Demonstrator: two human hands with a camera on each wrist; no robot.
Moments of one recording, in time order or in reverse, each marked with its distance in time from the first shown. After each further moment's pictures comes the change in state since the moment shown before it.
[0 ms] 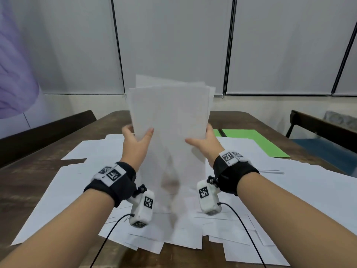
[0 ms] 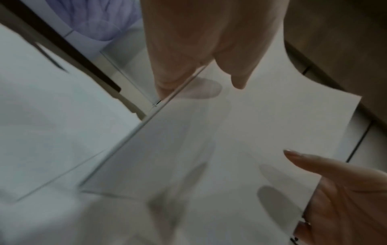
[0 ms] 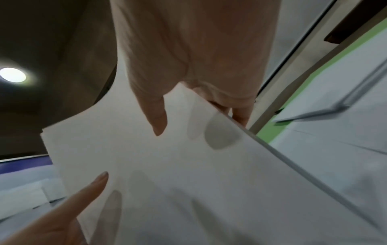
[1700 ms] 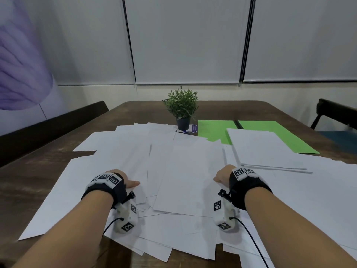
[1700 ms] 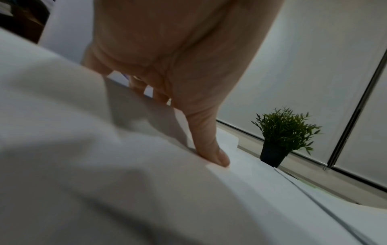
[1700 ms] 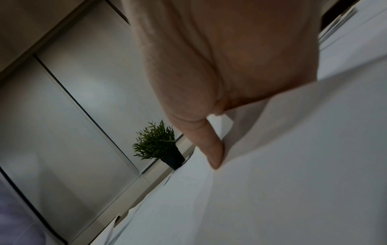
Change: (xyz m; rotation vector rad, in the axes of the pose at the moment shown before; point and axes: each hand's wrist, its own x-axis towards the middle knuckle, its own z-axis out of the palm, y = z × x) left_hand 0.029 -0.108 -0.071 1.634 -0.496 -0.555; right_hand 0.006 0.090 -0.036 -0.720 -0.209 0.727
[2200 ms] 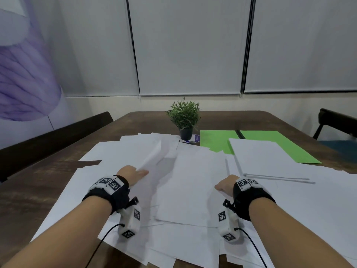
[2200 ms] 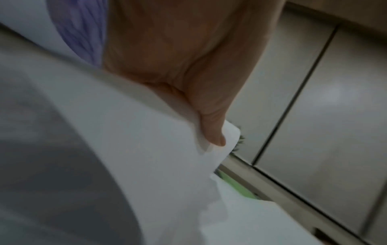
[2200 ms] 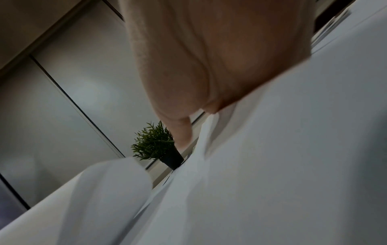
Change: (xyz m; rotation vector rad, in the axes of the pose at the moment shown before) left_hand -0.010 0.006 -0.028 -0.464 0.078 0.151; right_hand 0.012 0.002 0.002 -0.289 0.080 -0.008
